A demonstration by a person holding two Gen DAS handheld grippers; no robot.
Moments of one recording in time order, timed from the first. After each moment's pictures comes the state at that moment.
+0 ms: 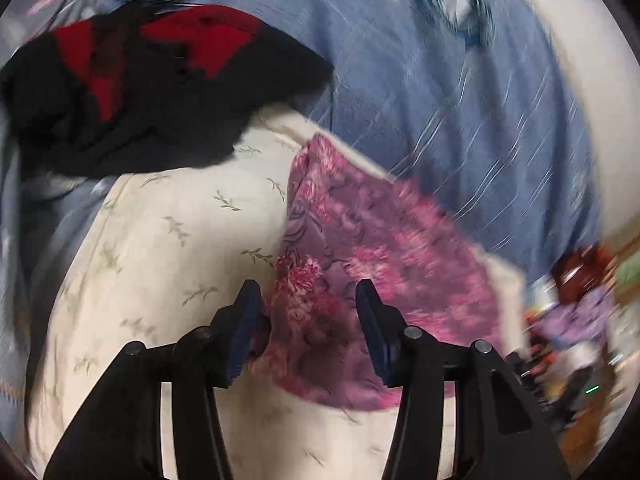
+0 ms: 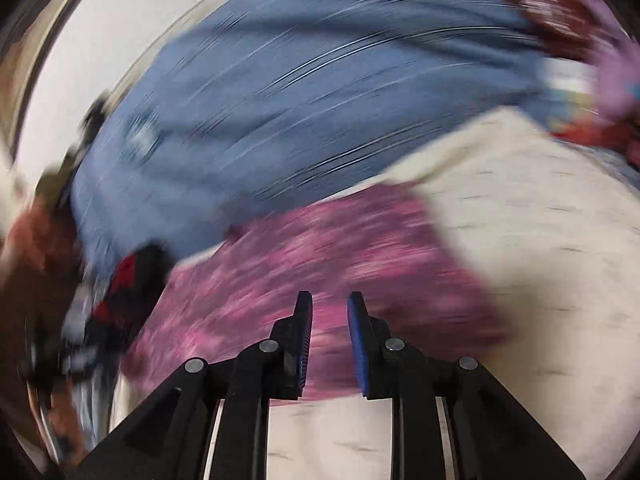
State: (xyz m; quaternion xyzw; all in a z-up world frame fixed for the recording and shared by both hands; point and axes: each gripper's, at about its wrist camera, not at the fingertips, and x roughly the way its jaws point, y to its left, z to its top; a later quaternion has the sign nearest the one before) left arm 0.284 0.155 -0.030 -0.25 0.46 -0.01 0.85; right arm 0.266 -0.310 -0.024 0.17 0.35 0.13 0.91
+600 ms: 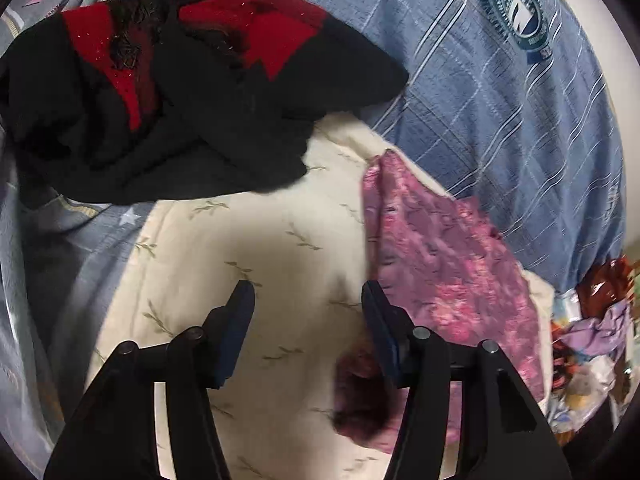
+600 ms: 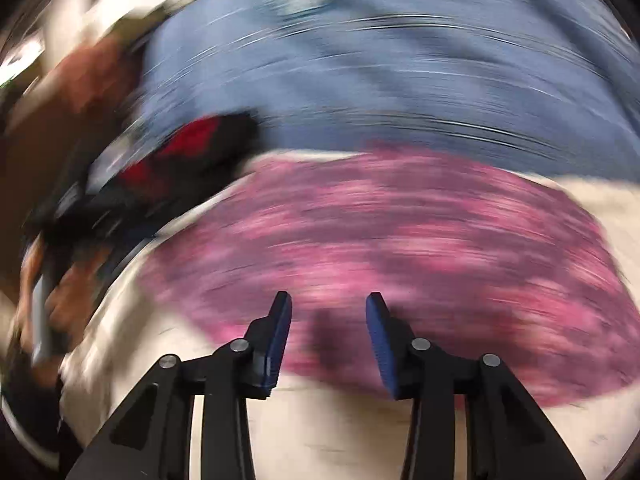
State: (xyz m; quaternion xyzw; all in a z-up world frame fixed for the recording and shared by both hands) left arm 0.311 0.213 -0.063 -0.26 0.47 0.02 0.84; right arm 0.236 -0.125 -0.032 -0.05 0.38 0.30 0.87
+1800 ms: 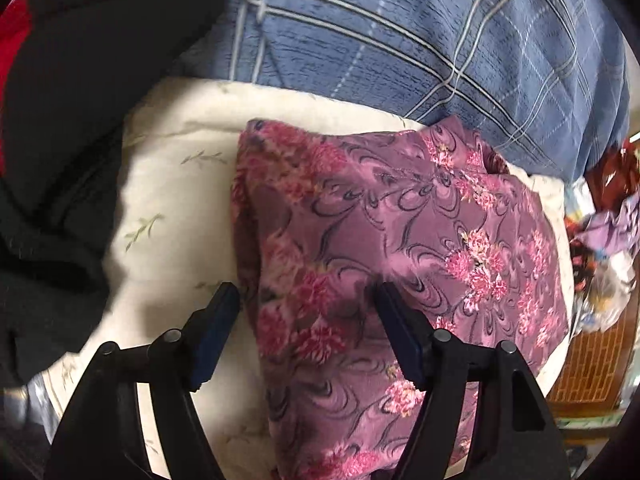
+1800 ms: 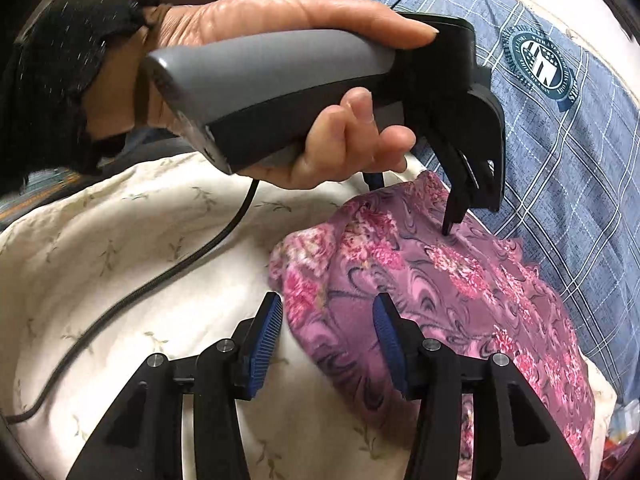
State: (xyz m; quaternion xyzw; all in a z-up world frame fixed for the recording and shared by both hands) left arm 0.442 0.136 -0.075 -0.11 0.61 -0.13 0.78; right arm 0.203 0.012 -0.080 -0.31 0.29 0.28 0.86
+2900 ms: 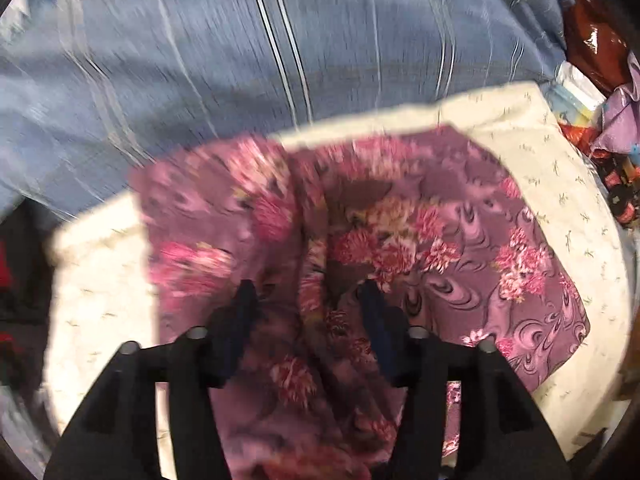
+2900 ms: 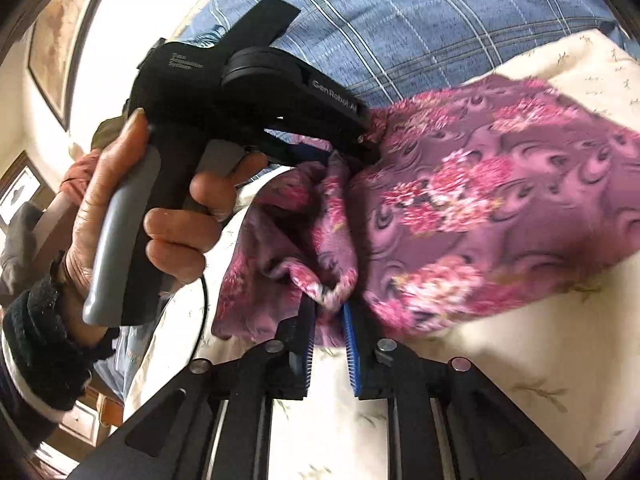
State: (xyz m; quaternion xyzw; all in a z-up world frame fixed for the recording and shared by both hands) left arm 0.393 -0.115 -0.005 0.11 0.52 -0.09 0.84; right arm 0.230 -0.282 -0.066 0.20 0.36 0.26 0.87
